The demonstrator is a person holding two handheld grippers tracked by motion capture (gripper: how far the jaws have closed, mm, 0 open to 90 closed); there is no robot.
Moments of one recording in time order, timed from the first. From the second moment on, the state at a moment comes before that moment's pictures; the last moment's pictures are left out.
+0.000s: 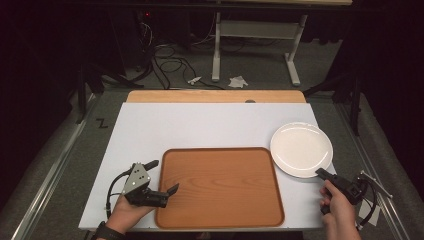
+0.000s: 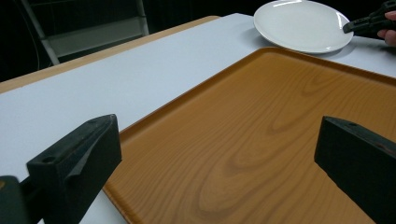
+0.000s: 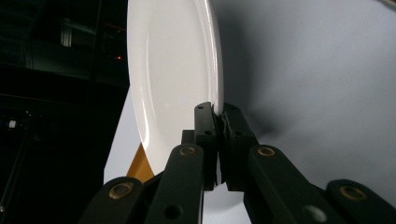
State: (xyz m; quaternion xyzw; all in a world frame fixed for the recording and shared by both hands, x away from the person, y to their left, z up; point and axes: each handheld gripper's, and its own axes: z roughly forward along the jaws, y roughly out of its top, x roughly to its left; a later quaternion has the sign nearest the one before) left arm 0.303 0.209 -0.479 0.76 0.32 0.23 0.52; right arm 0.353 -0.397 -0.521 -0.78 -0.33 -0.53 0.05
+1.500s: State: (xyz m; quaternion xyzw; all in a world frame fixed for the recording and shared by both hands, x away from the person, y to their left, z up) left arm 0.303 0.211 -0.477 0.75 0.32 0.23 0.53; right arm 0.347 -0.405 -0.504 -0.76 -0.33 -0.56 0.02
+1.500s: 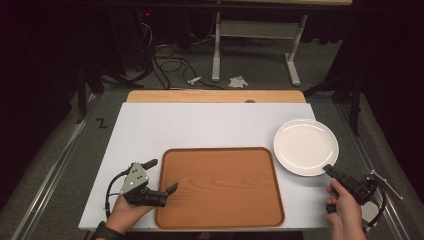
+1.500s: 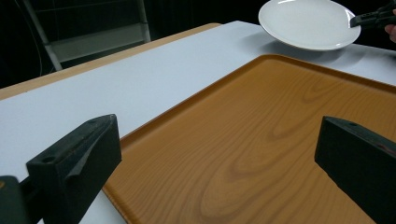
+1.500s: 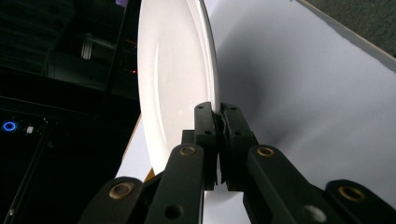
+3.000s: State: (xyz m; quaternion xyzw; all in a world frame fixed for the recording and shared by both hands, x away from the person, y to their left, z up) left arm 0.302 0.217 -0.473 0.73 0.33 0.24 0.55; right arm 0.353 -0.353 -0.485 -0.69 -0.42 -0.59 0.07
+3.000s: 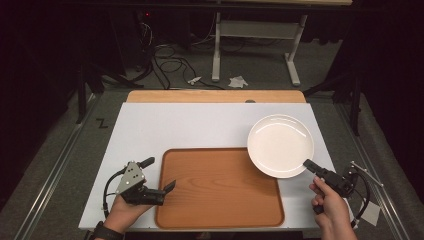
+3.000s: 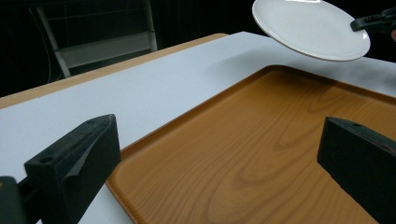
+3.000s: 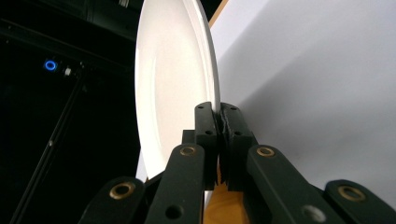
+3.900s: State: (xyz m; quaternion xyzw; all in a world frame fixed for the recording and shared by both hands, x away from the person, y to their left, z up) left arm 0.301 0.219 -0.472 0.73 0.33 0.24 0.55; right arm 0.349 -0.298 -0.483 -0.65 -0.50 -0.56 0.12
